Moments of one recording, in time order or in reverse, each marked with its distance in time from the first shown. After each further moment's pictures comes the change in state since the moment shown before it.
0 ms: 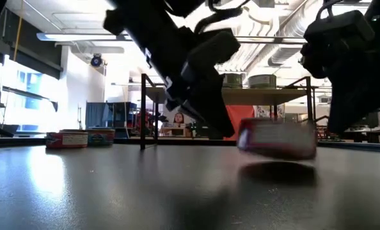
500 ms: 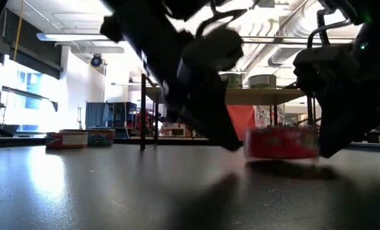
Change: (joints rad) left arm -0.030 0.042 0.003 0.046 0.090 -0.045; right arm -0.043 0.092 -0.055 0.141 -0.003 -0.025
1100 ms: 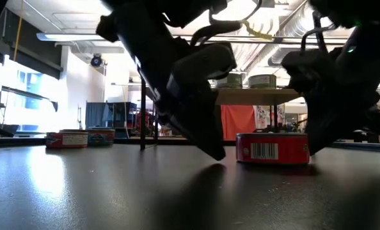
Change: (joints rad) left arm 0.003 -0.003 0.000 -0.088 -0.036 -0.014; right arm -0.034 0.014 0.000 0.038 0.057 0.001
